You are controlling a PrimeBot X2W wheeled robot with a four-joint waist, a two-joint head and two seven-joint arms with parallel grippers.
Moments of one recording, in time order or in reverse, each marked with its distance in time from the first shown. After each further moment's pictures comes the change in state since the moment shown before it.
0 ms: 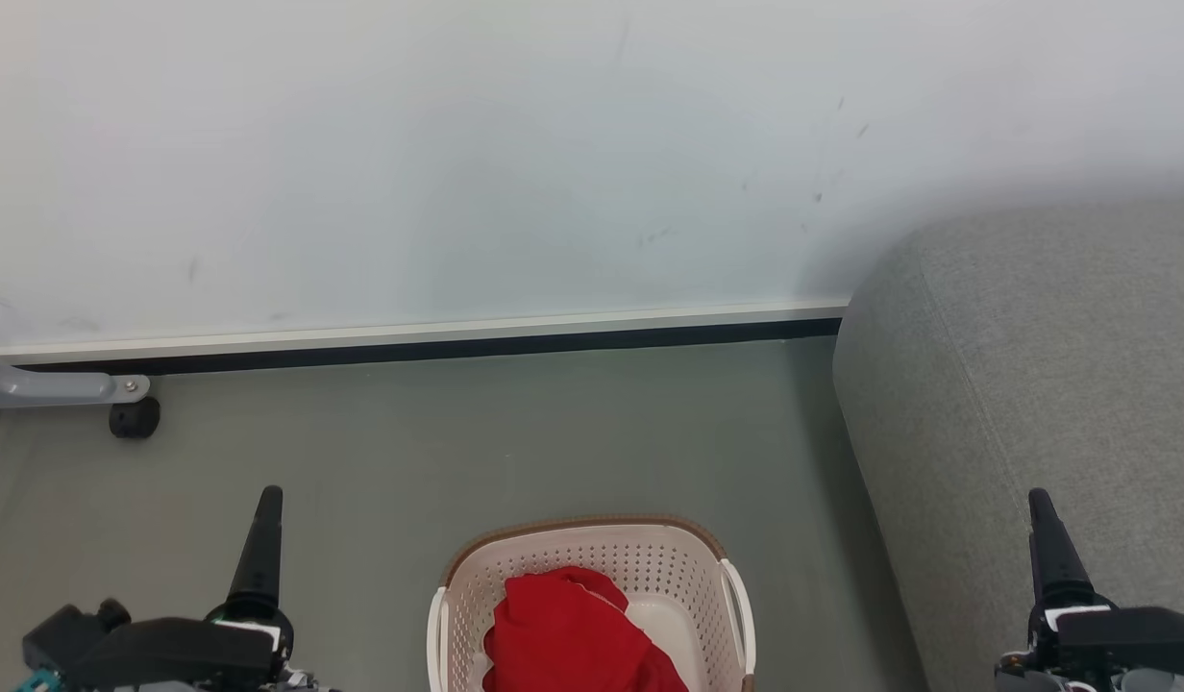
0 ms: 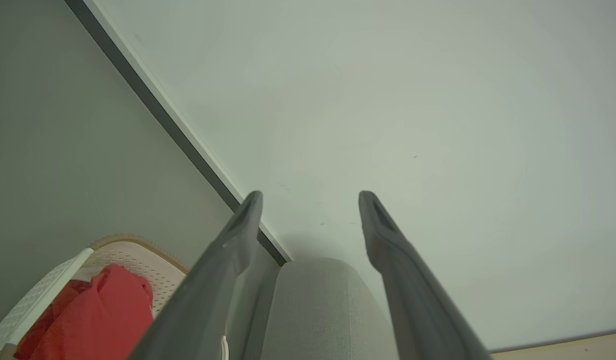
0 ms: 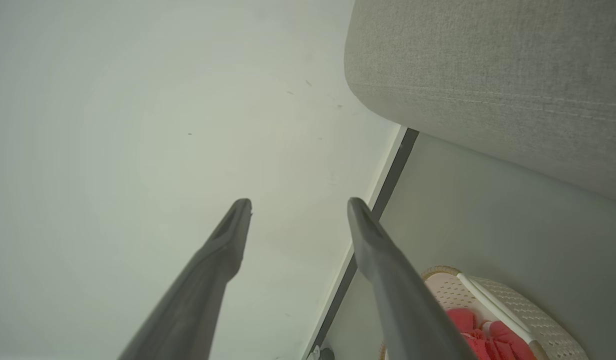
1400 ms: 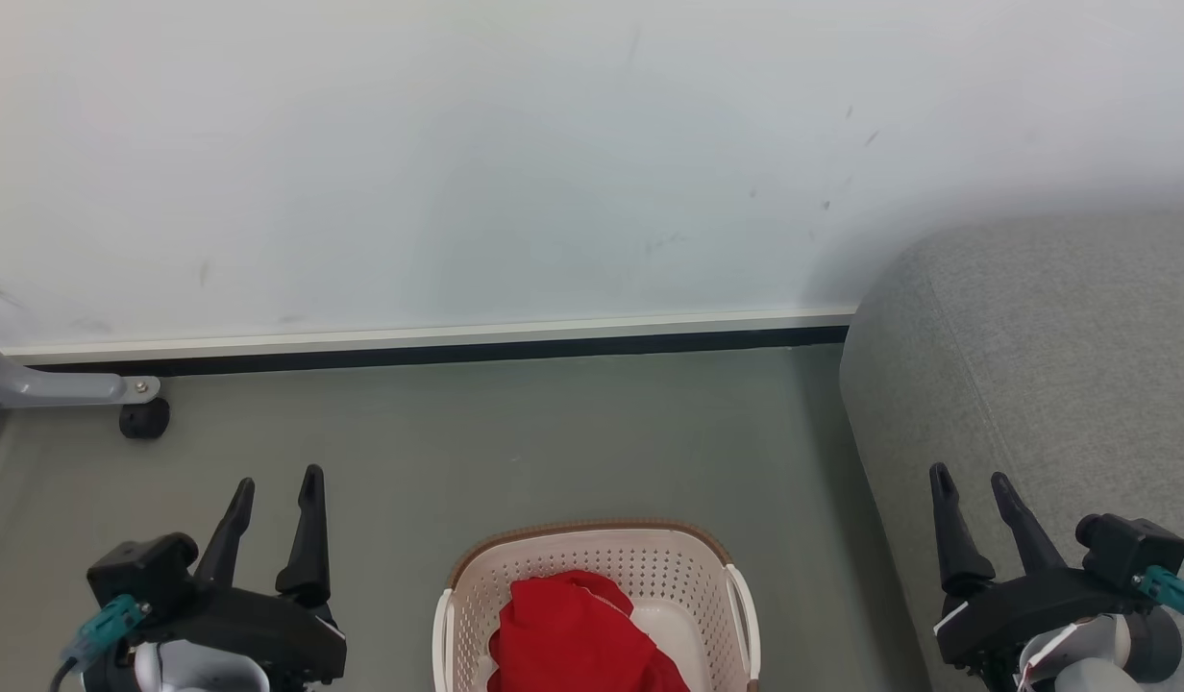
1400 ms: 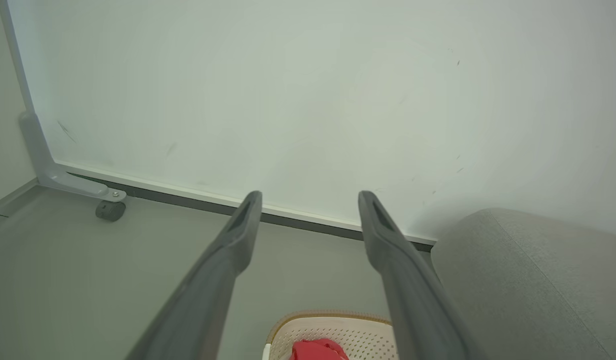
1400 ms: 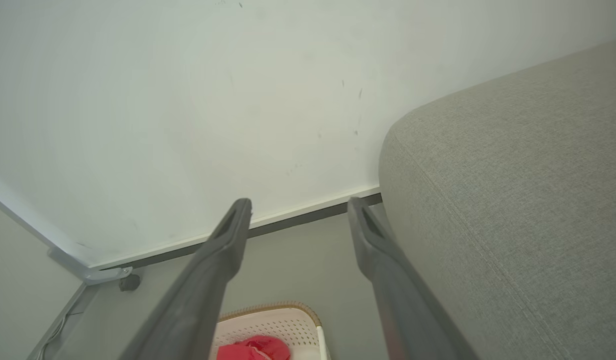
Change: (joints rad) left arm -0.052 0.124 -0.202 -0.017 0.688 0.152 -0.157; right arm -0.074 -0.139 0.297 0.008 -0.731 -0.132 -0.158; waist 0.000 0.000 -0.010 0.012
